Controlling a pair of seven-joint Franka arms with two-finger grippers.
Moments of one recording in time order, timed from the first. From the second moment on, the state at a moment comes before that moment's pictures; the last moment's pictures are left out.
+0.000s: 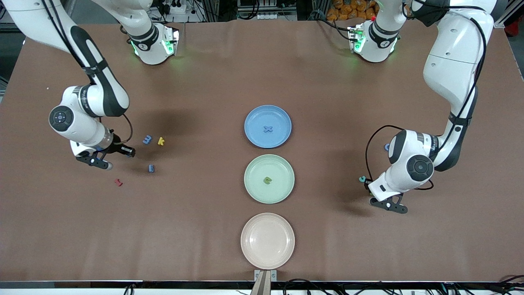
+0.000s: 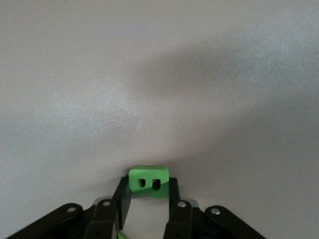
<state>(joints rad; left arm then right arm) -0.01 0.75 -0.17 -1.65 0.22 2.39 0.00 -0.19 0.30 0.18 -2.25 -0.05 2.52 0.34</state>
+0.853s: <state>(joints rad) -0.12 0.70 -0.23 -1.57 0.17 2.28 -0.09 0.38 0.30 0.19 -2.15 0.19 2.51 0.80</state>
